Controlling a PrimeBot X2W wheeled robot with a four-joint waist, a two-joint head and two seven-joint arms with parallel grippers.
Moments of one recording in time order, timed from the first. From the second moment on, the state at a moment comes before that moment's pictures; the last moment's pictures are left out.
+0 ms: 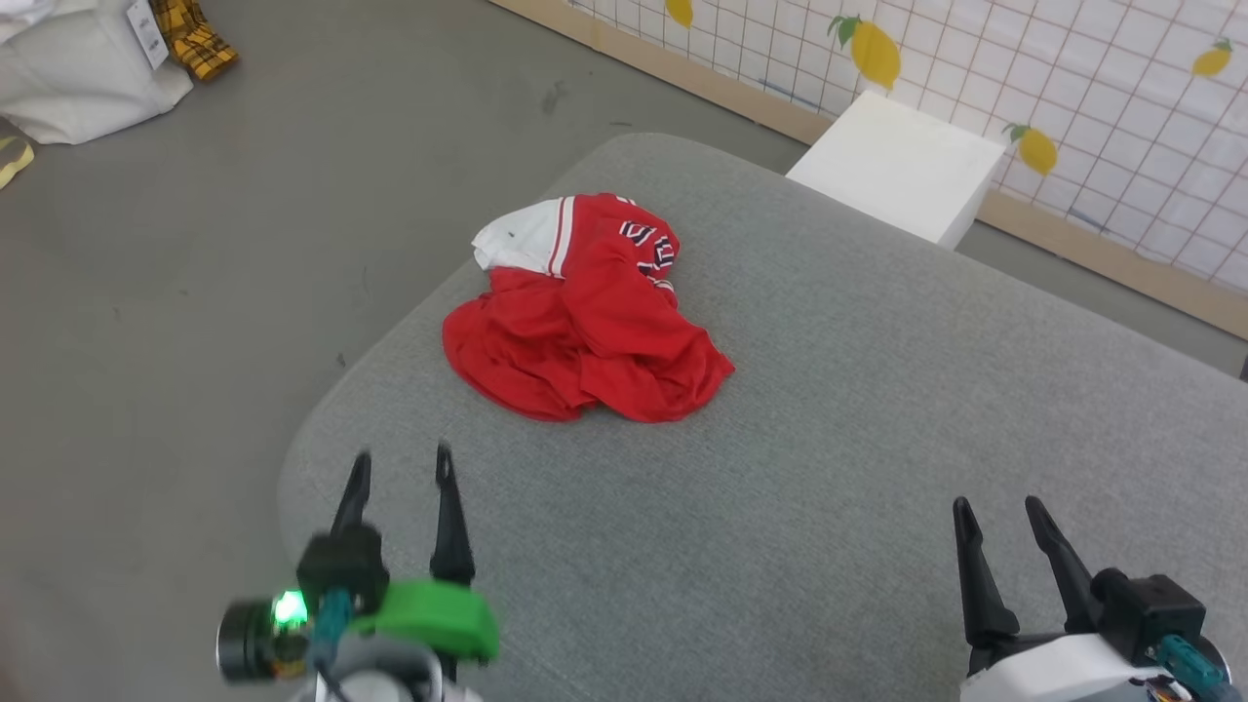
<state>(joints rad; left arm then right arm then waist) -0.02 0.07 -0.18 0.13 -0.15 0.19 -0.25 0.08 -0.05 -0.03 0.17 0.17 0.13 -0.25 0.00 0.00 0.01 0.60</state>
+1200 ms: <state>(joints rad) -0.85 0.09 -0.12 0.92 -0.55 0.21 0.41 0.01 -0.15 -0.05 -0.30 0.11 0.13 -0.02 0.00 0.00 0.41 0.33</state>
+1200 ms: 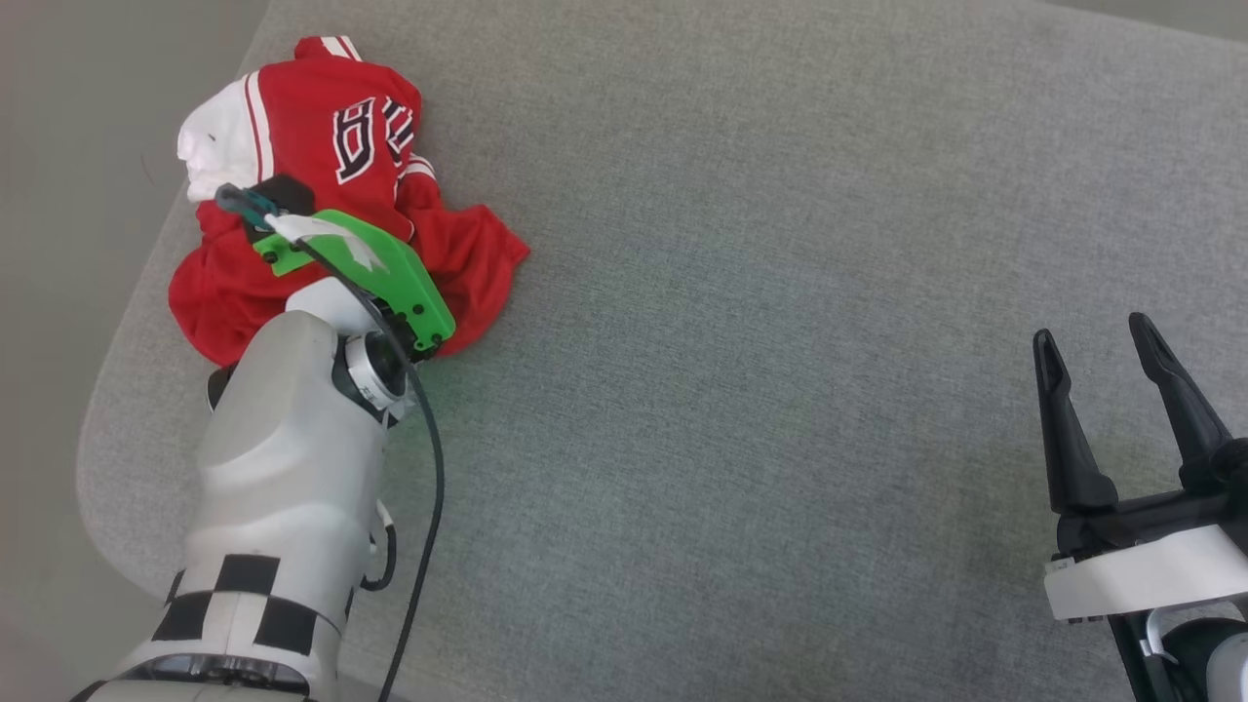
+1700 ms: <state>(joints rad) -0.91 0.13 -0.20 0.77 -0.59 0.15 0.03 0.01 -0.11 -0.02 -0.22 0.12 0.13 -0.04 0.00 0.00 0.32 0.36</state>
